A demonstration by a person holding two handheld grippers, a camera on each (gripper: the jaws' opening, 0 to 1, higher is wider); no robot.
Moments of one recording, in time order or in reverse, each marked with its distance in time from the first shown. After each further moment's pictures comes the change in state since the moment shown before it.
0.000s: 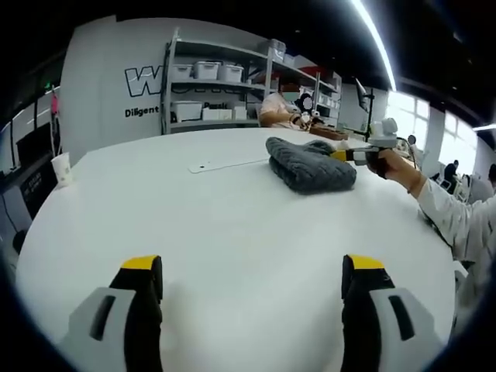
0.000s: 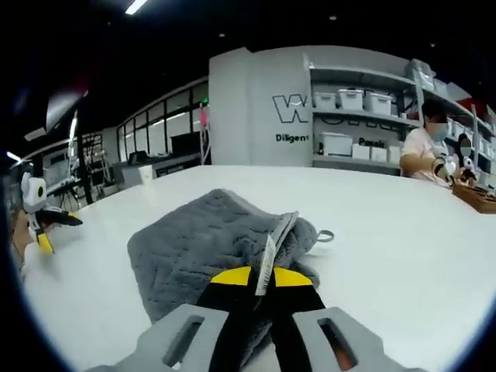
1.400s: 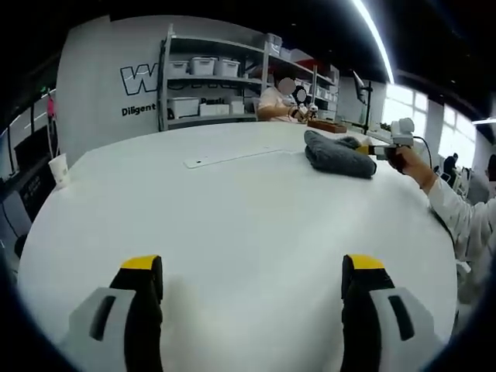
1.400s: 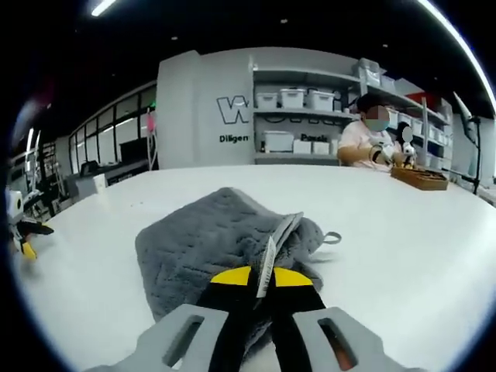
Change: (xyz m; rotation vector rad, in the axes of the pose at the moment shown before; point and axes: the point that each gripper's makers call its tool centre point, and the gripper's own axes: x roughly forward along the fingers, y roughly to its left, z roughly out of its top) left arm 0.003 -0.004 -0.006 0.021 0.034 -0.009; right arm -0.084 -0.073 -0.021 0.079 -0.011 -0.291
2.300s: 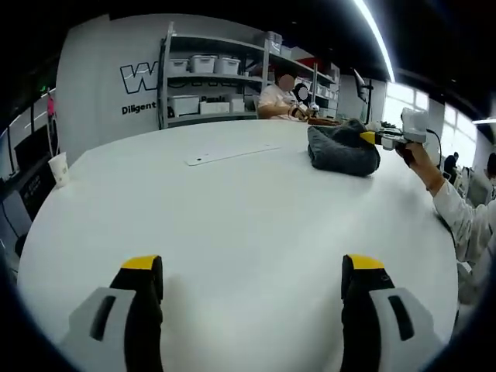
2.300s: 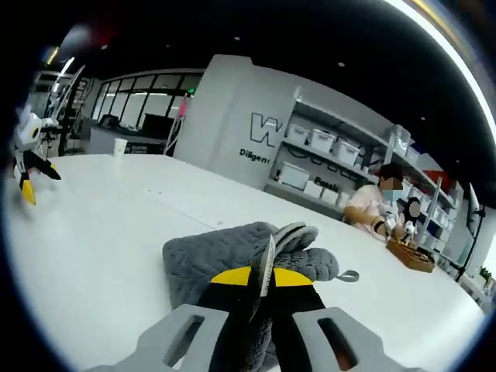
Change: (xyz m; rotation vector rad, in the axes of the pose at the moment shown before) left arm 0.002 0.002 -0.003 -0.001 0.012 0.003; right arm -0.021 0.062 0.045 -0.393 -0.128 -0.001
